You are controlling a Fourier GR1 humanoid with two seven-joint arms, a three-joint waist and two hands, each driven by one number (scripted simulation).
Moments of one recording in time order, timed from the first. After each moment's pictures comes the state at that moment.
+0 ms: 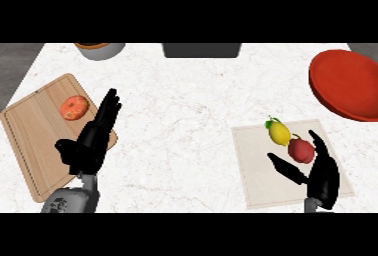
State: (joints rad) left arm -0.12 0.07 -0.07 -1.56 -0.04 0.09 0.07; right arm 0.03 -0.07 -0.02 -1.39 0.67 -0.56 0.34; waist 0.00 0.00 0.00
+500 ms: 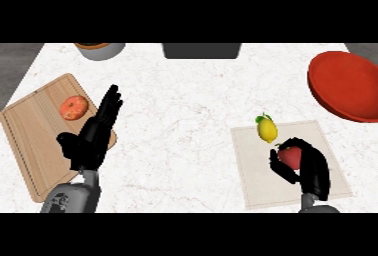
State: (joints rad) left arm -0.15 0.06 -0.06 -1.55 -0.05 0.08 0.10; right arm -0.01 -0.13 0.06 -1.32 0.69 -0.44 0.20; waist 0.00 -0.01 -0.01
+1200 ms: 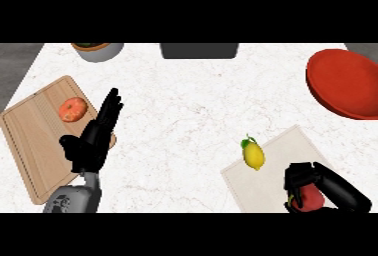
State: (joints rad) left arm -0.14 0.06 -0.06 -1.54 -0.05 0.09 0.08; right arm 0.06 -0.52 0.24 -1.48 0.29 0.33 -0.60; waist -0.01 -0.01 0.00
